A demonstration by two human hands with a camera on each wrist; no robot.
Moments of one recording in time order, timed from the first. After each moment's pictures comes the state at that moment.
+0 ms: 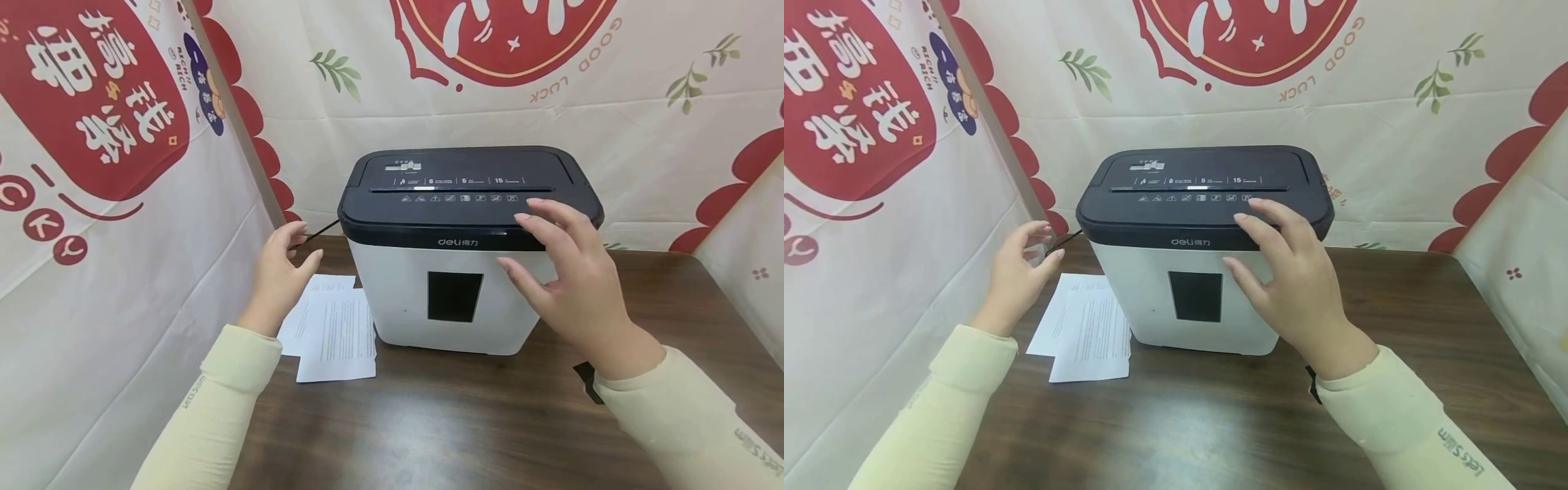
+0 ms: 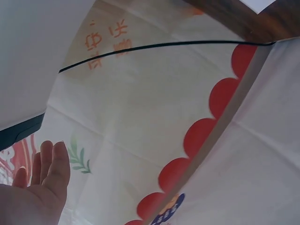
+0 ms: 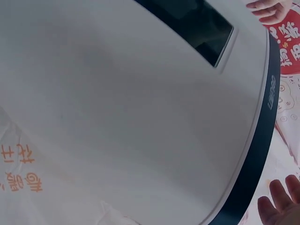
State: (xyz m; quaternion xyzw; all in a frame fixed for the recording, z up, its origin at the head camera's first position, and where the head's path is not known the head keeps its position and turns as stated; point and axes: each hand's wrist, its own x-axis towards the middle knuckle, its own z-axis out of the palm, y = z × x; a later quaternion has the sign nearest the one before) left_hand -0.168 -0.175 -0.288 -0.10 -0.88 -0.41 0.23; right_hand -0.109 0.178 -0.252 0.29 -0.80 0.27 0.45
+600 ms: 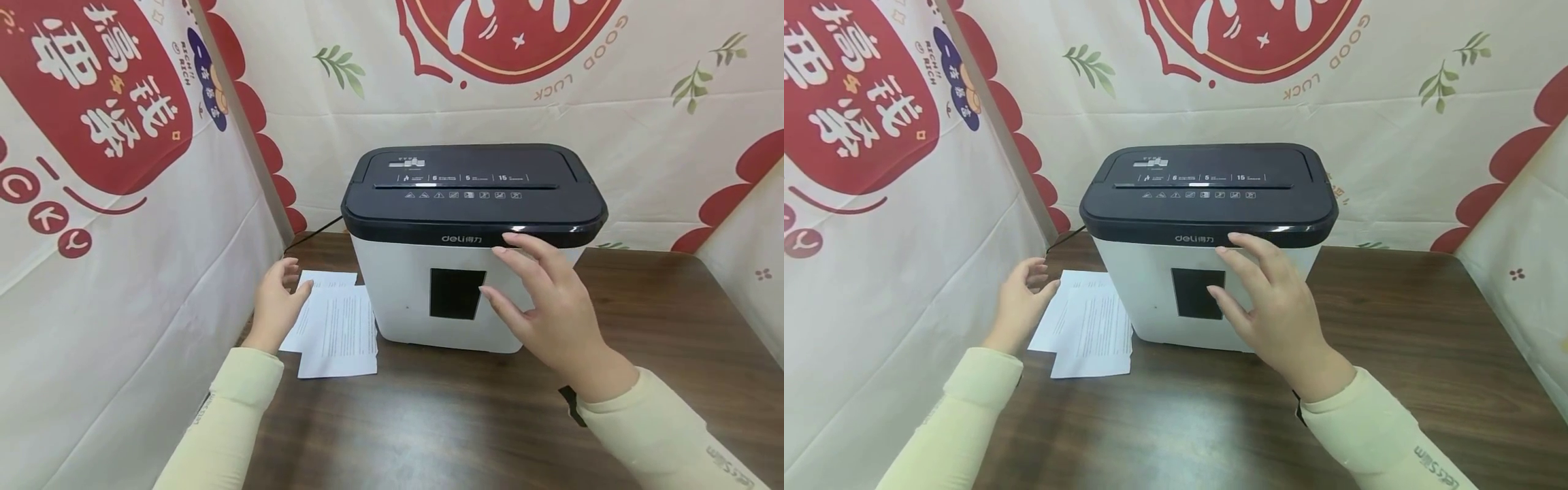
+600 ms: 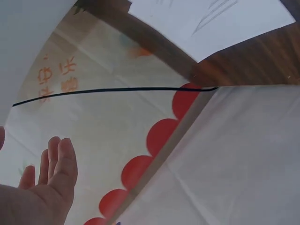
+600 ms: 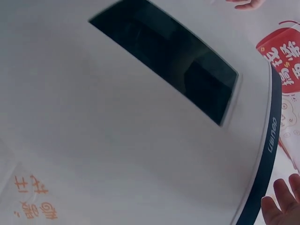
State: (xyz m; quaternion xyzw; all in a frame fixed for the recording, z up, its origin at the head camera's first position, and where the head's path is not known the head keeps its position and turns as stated) left_hand -0.162 -0.198 -0.348 0.02 -0.90 -0.42 0.13; right_hand -0.101 0.160 -0.281 0.33 -0.78 0.28 0.46
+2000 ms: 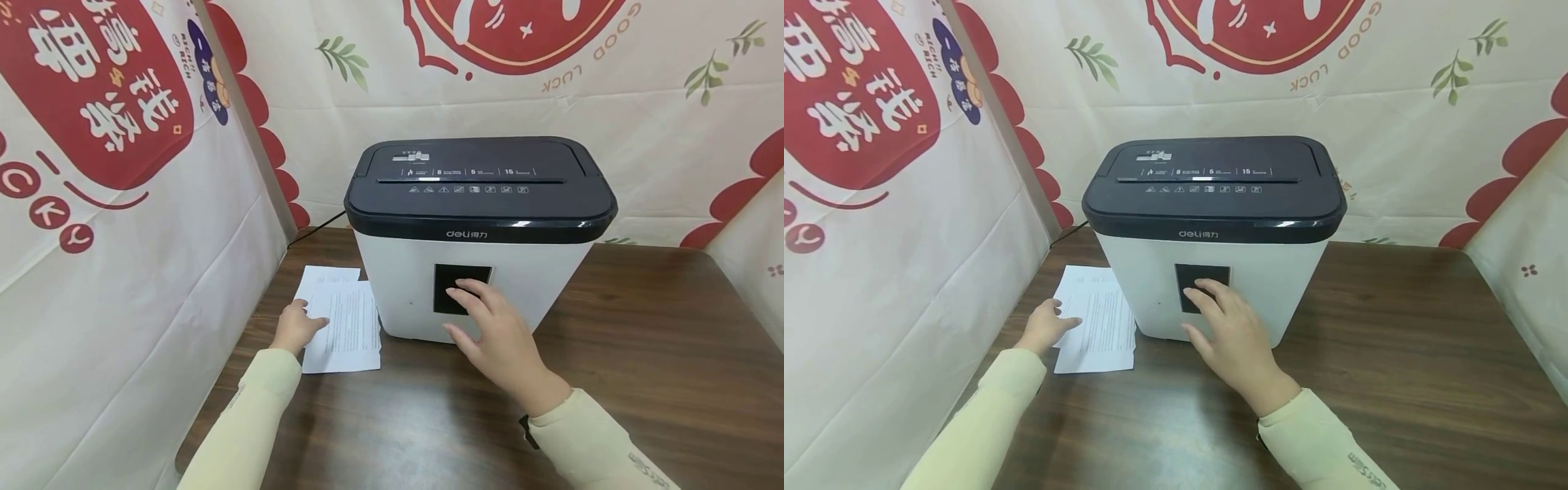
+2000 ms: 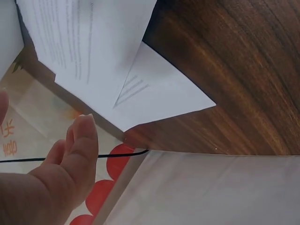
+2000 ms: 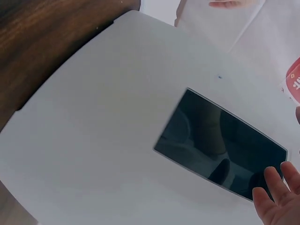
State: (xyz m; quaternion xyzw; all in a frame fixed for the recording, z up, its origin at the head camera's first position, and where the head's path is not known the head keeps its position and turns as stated) left_hand -0.173 -0.201 -0.421 0.14 -0.93 -0.32 -0.06; right_hand -0.103 0.130 -0.359 0.29 -0.86 0.25 0.33
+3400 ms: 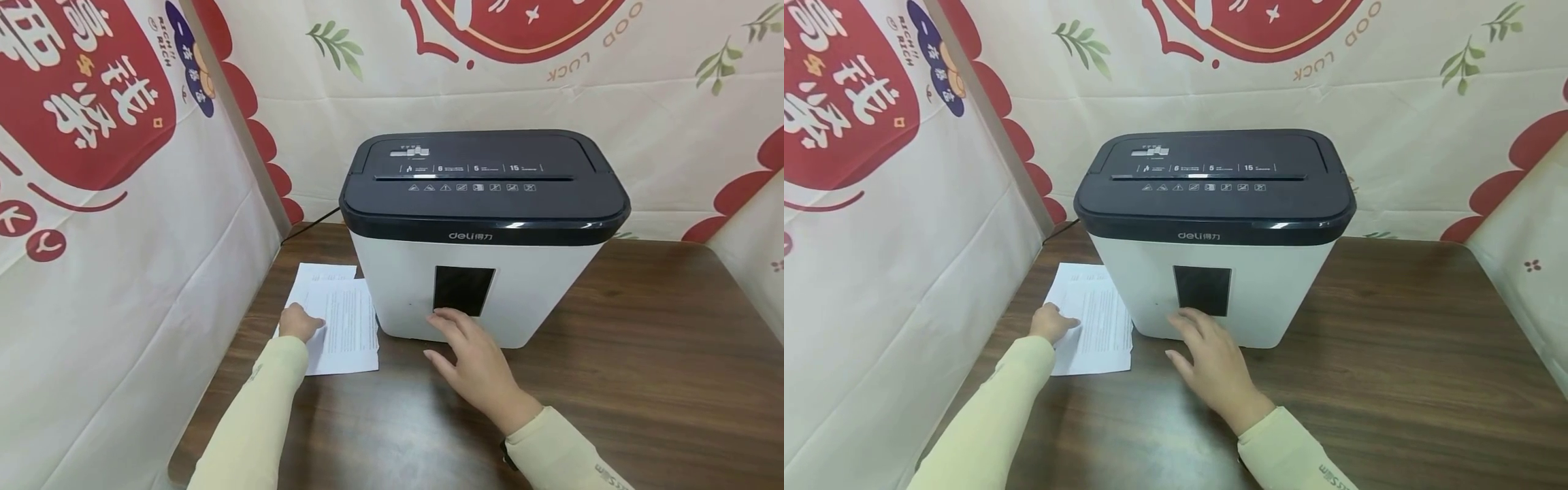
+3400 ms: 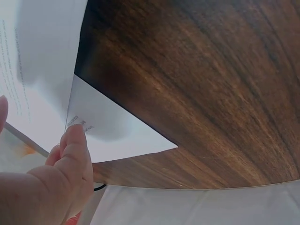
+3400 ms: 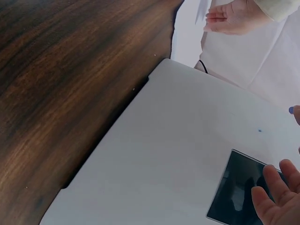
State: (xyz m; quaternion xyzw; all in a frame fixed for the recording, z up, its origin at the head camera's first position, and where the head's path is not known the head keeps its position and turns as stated) left_hand -0.212 -0.209 -0.467 0.21 -0.93 -0.30 -0.09; right_hand -0.103 0.106 -0.407 0.28 -0.89 0.26 0.25
